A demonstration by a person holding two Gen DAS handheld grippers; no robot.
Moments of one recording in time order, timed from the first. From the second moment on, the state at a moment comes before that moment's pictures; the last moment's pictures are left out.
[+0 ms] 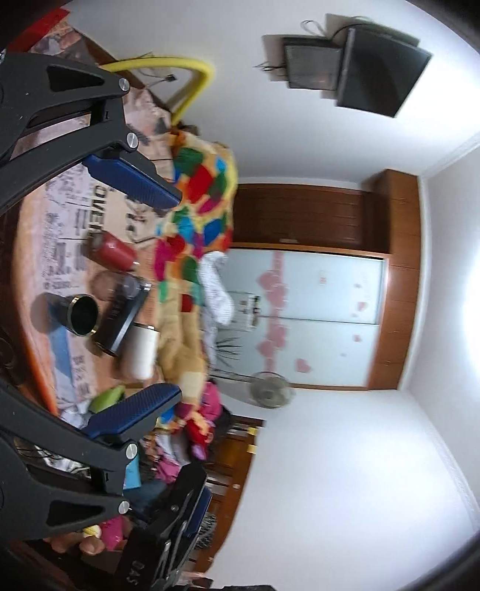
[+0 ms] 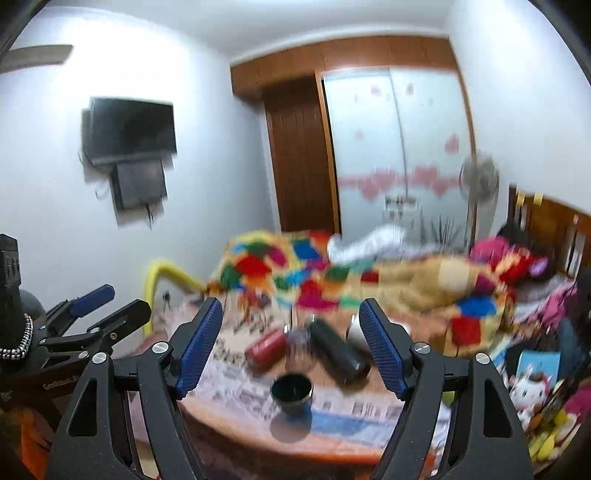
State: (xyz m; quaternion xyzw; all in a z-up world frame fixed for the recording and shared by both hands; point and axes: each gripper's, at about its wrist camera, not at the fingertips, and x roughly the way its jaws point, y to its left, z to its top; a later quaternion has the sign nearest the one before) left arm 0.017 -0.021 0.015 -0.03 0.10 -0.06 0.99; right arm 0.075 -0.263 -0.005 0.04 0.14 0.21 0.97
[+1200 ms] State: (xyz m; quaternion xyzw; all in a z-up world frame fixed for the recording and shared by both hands) left arm -0.019 -0.034 0.014 -0.02 0.05 -0.01 1.00; right arm 0.031 -0.260 -0.014 0.03 0.09 0.17 0.98
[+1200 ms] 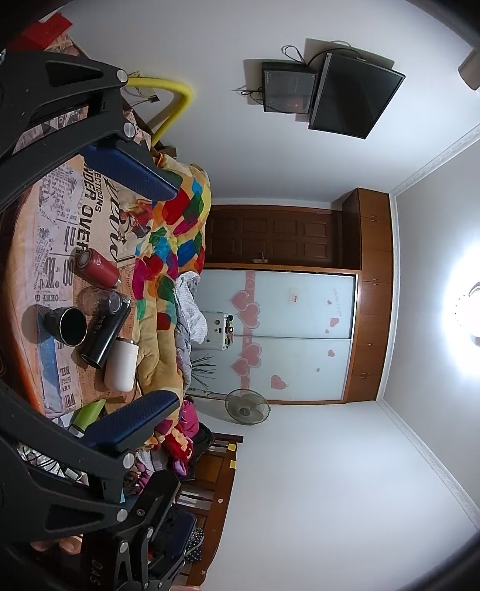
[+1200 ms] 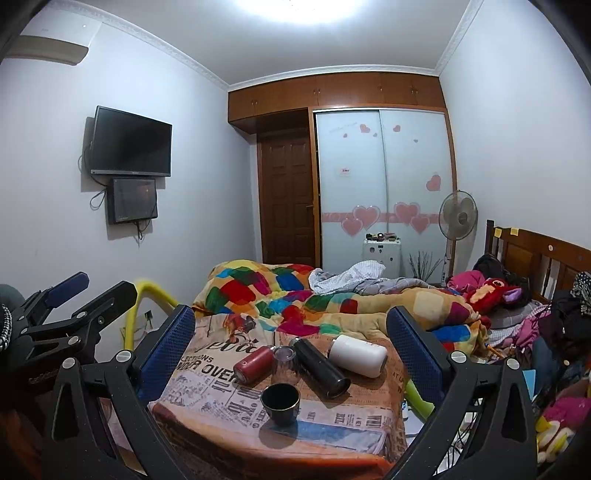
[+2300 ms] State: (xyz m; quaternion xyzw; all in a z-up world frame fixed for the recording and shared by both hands) left arm -0.012 -0.035 0.010 -0.02 0.06 -0.02 1.00; right arm 0.030 -0.257 -0.019 0.02 0.09 0.18 0.98
